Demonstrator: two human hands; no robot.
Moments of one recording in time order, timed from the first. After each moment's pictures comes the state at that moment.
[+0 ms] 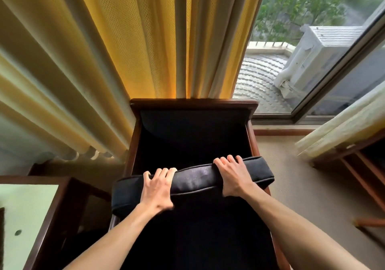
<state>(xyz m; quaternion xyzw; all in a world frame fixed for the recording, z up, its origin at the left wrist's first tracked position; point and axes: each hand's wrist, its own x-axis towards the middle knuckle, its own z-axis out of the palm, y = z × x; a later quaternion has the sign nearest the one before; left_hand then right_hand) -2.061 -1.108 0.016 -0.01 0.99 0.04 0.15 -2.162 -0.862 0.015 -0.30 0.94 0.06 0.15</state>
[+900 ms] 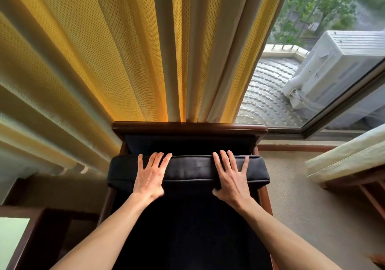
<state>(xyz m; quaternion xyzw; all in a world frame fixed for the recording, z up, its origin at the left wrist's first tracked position) -2.245 -1.141 -0.026 -0.02 0.99 -0.01 0.12 -2.301 -0.876 -0.035 -0.24 0.97 -0.01 0.07</state>
